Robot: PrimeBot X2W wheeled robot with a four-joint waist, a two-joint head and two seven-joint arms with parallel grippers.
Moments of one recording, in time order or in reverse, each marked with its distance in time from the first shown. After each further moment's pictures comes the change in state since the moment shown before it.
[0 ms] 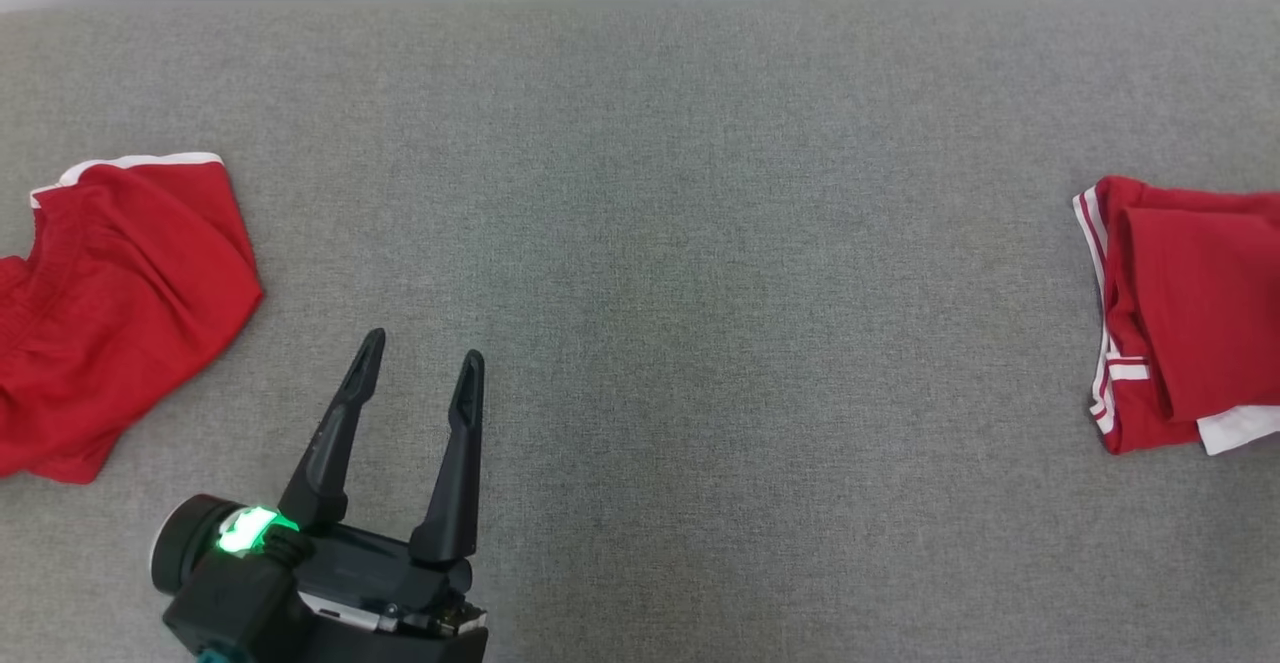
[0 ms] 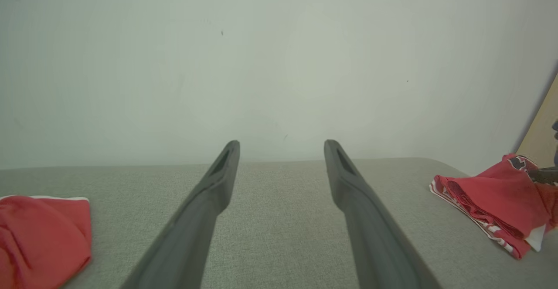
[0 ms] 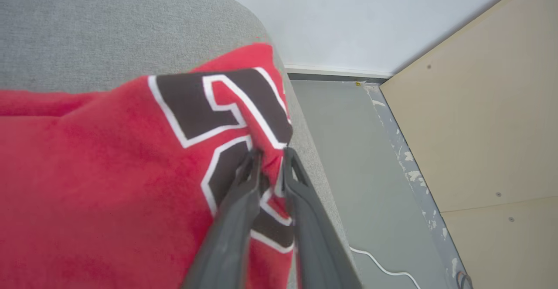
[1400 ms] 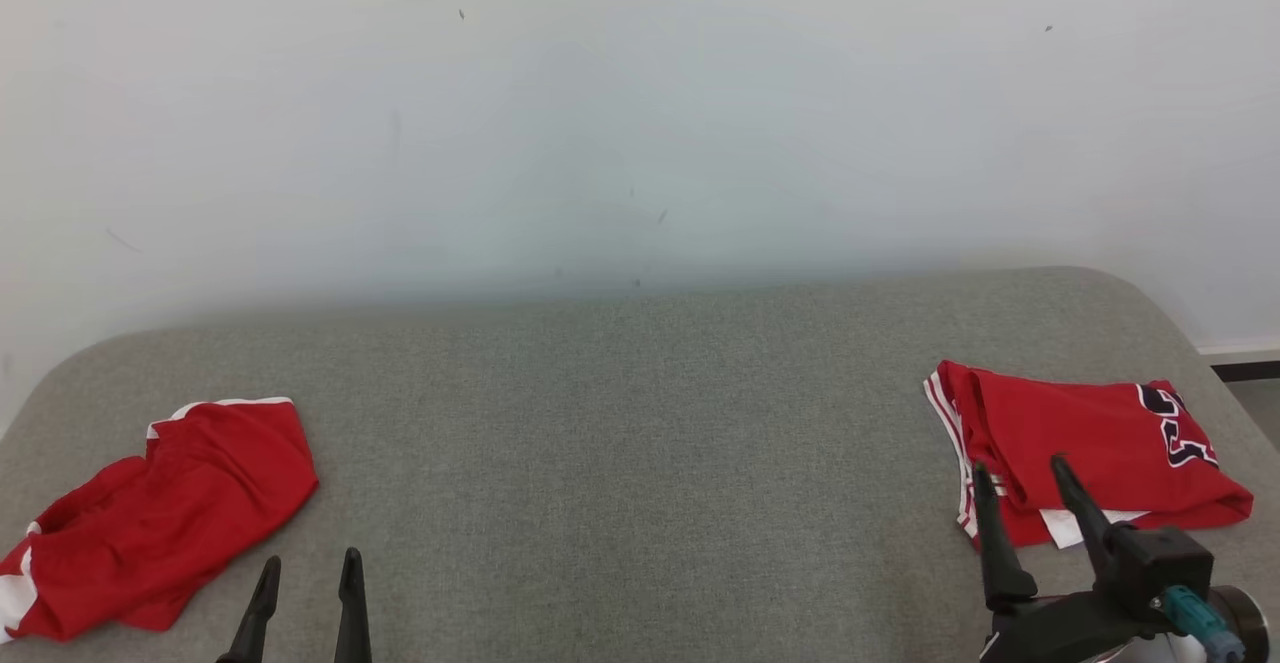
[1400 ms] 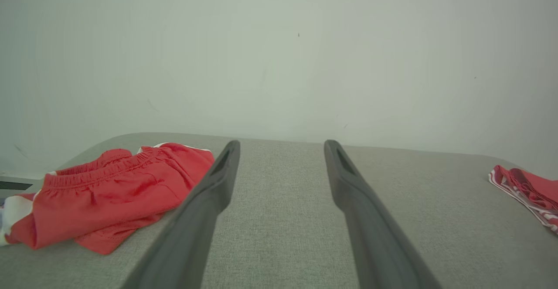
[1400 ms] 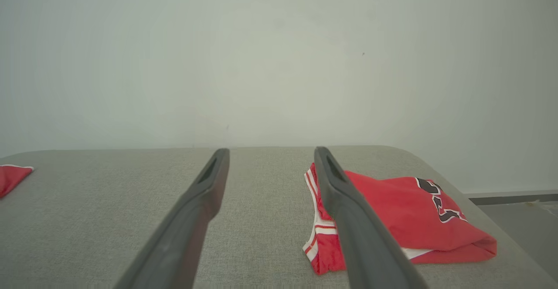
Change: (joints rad) left arm 0.177 -0.065 0.236 0.362 0.048 0.014 0.000; right arm 0.687 0.433 0.332 -0.641 0.261 0.000 -0.395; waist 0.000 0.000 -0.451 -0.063
